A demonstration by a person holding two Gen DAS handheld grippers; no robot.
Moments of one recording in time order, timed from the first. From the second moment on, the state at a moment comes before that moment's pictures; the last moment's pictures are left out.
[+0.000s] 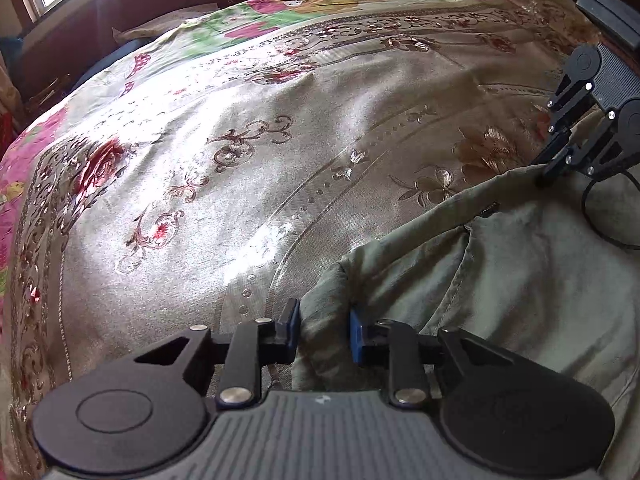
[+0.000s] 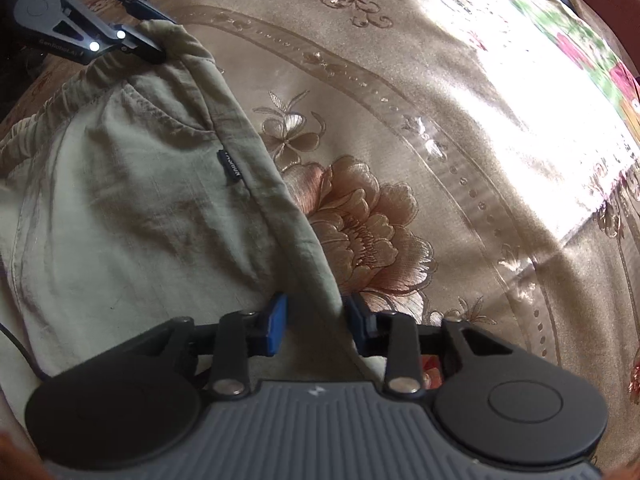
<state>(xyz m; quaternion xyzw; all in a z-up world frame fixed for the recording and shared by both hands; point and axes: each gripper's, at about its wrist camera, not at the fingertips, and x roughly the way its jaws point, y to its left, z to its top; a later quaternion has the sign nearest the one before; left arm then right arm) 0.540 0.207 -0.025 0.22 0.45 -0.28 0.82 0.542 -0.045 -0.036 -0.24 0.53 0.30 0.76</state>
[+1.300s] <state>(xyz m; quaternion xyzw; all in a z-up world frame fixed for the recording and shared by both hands) 0.218 0.285 -0.025 0.31 0.42 -0.17 0.84 0.243 0.060 -0.035 -0.22 0.58 0.41 0.67</state>
